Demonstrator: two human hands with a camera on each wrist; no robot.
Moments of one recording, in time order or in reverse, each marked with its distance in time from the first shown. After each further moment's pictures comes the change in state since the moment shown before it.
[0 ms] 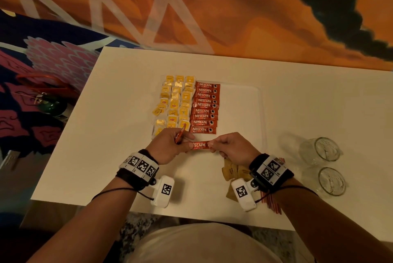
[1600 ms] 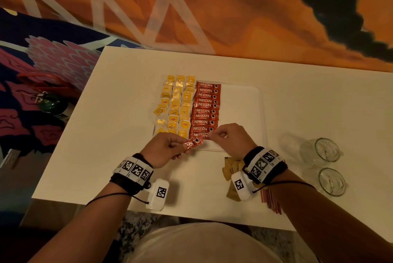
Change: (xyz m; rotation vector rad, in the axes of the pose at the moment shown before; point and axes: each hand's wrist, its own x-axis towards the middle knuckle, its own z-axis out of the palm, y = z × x) left_hand -0.012 -0.012 -0.010 -0.021 -0.040 -0.060; right_hand 0.015 -0.014 0.000 -0.339 0.194 -0.037
